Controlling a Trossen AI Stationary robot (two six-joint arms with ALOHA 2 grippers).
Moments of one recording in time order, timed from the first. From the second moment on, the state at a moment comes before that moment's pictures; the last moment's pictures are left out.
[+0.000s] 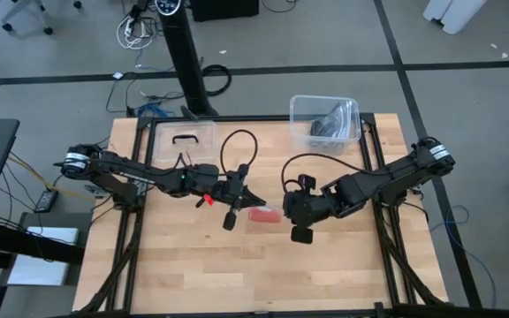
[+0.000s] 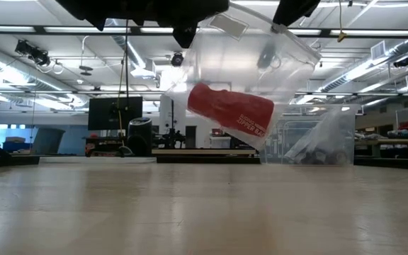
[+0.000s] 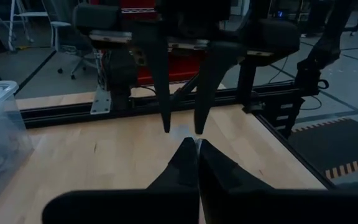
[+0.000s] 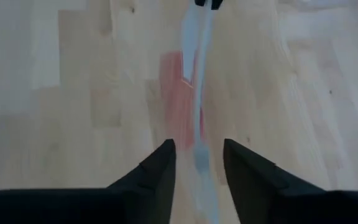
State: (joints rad) left arm -0.08 1.47 0.85 0.48 0.14 0.02; right arm 0.39 1.54 1.42 -0.91 0.37 0.42
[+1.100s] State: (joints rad) left arm -0.08 1.40 0.85 0.43 0.08 0.04; right arm 0.40 1.55 1.42 -1.03 0.34 0.48
